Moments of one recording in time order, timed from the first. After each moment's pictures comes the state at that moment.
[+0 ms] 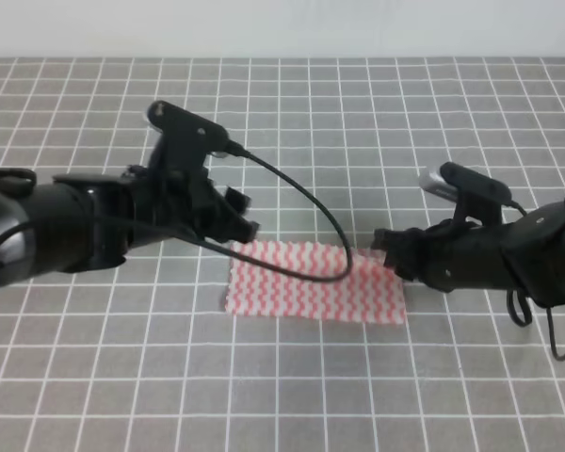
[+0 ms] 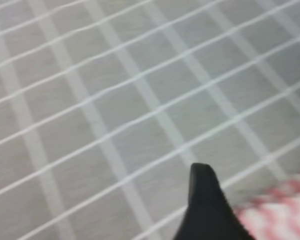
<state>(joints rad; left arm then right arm) -0.47 1.75 -1.02 -1.77 0.04 1.92 0.43 1.82 -0.95 1.24 0.10 -0.58</state>
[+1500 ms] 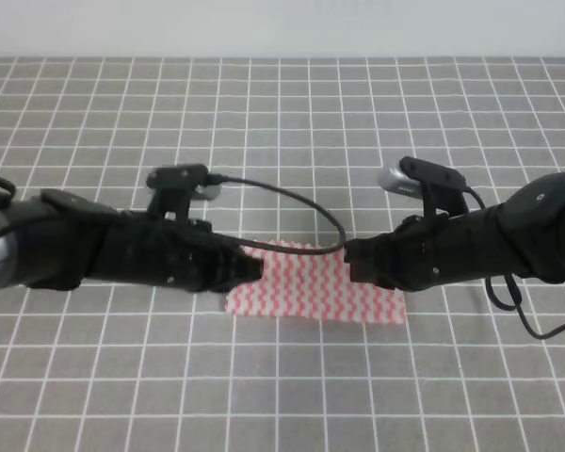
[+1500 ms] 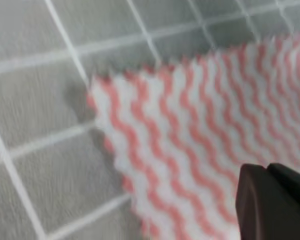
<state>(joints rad) -0.37 1.78 -0.95 -1.34 0.48 1.21 0.43 1.79 -1.02 1.11 0.42 -0.62</state>
